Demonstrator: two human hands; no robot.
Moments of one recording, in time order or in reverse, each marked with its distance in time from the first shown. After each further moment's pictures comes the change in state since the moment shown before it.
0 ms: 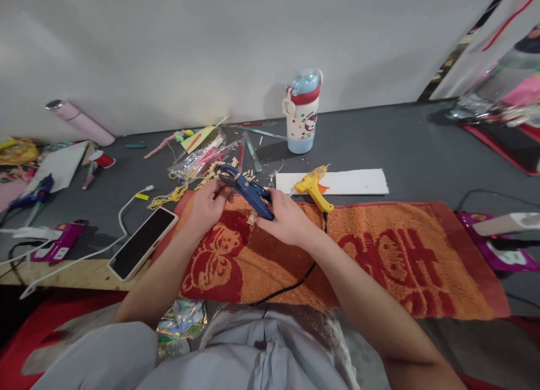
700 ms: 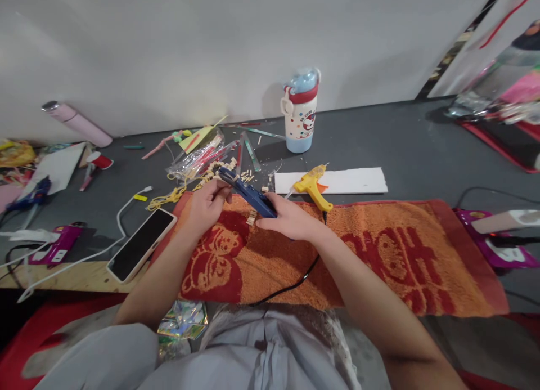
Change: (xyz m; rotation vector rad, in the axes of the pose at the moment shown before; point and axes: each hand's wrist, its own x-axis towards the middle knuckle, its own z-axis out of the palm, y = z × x) left_hand -0.001 0.000 -0.002 0.022 -0.021 0.000; right_hand 0.001 -0.001 -0.017 0.225 -0.234 0.053
